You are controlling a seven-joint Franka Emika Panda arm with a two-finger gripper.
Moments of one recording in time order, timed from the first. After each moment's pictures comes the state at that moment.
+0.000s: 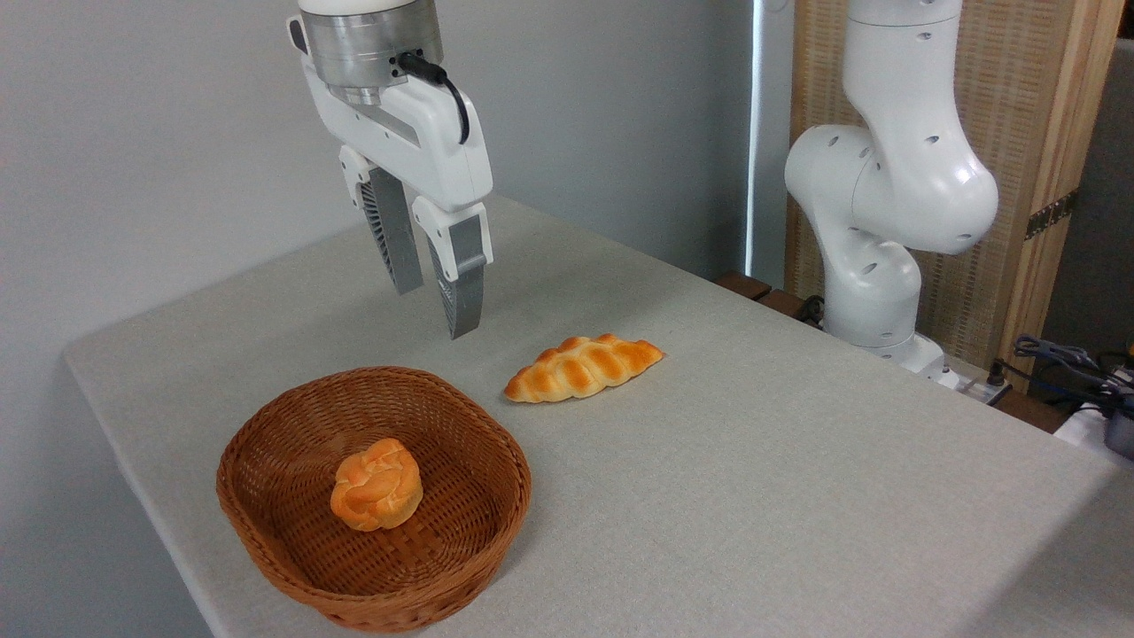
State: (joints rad) arm -0.06 0.01 -0.02 -1.61 -0.08 1.62 0.73
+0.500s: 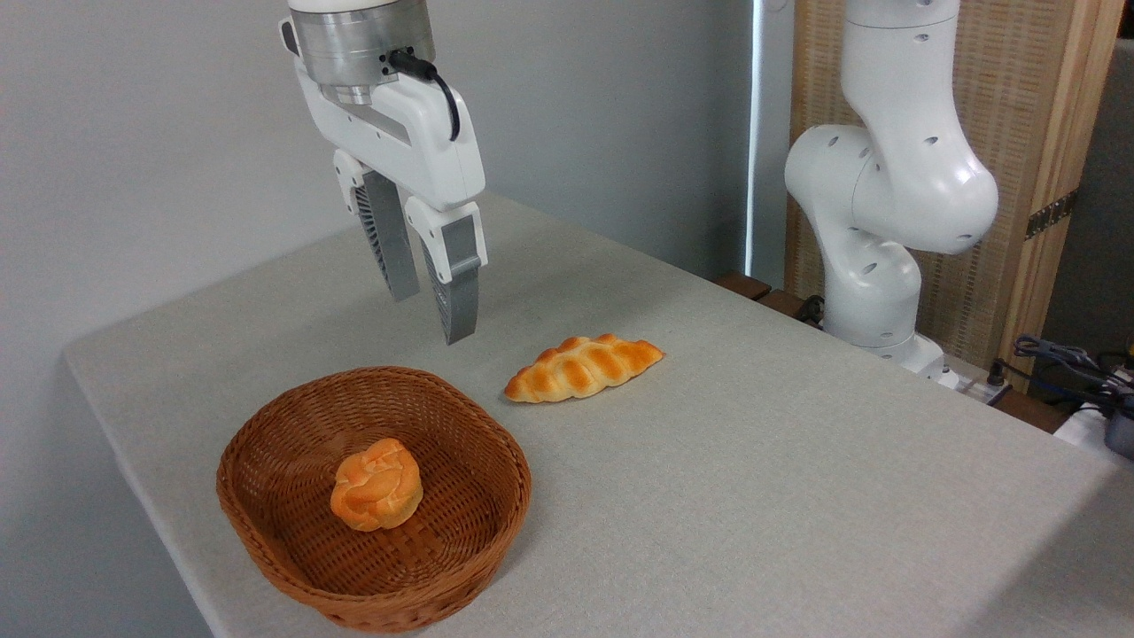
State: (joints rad) arm -0.06 0.02 -0.03 -1.58 -0.04 1.62 0.72
